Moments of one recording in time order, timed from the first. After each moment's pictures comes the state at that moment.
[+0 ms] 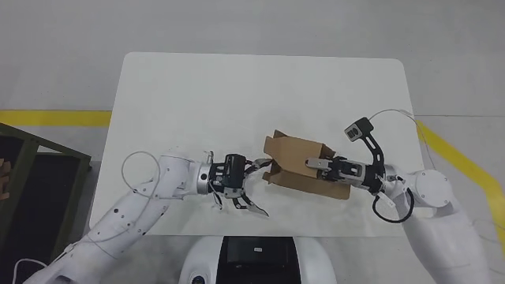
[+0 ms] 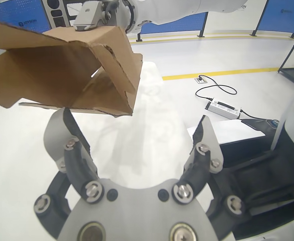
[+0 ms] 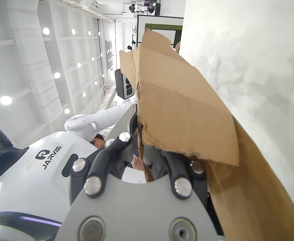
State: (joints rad) left arm 0.98 -1.03 -0.82 -1.48 1.55 -1.01 0.55; right arm -1.33 -1.03 1.41 -1.69 0.53 -0.17 1.15
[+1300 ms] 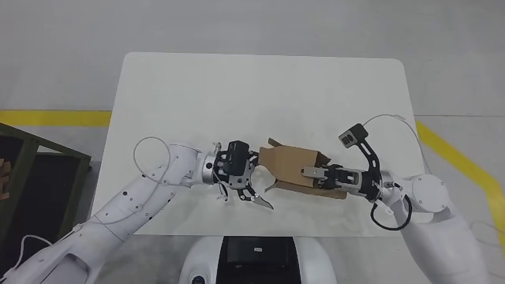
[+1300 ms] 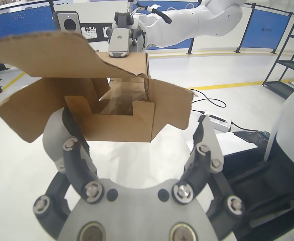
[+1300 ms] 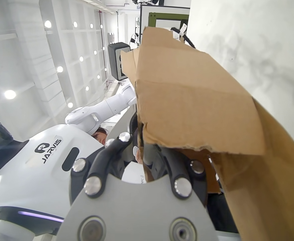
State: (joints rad) left arm 0.83 -1.04 -0.68 -1.37 1.47 -1.01 0.67; right arm -1.36 -1.02 1.38 -1.73 0.55 -0.17 1.16
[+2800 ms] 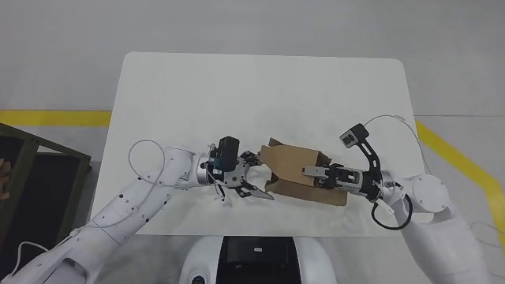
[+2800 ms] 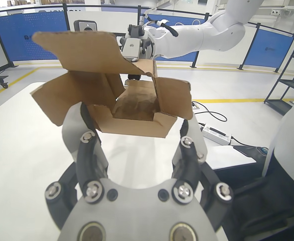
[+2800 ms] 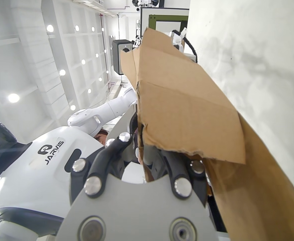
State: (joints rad) left arm 0.86 -1.03 -0.70 -1.36 1.40 -1.01 0.68; right arm -1.36 -1.01 1.38 -1.72 0.57 -0.16 1.15
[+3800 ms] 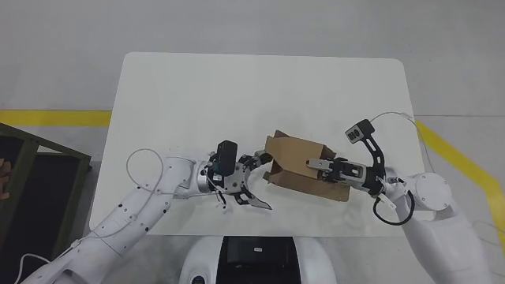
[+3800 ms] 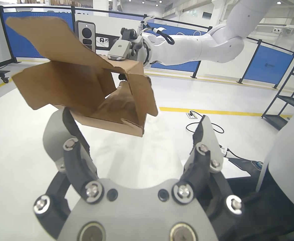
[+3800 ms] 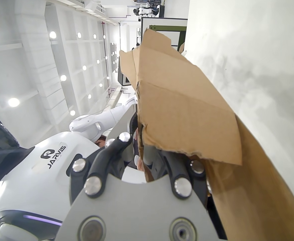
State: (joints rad) left arm 0.96 -1.04 -0.76 -1.40 1.32 -1.01 0.61; right arm -1.35 -1.01 1.39 -1.70 0.58 -0.17 1.11
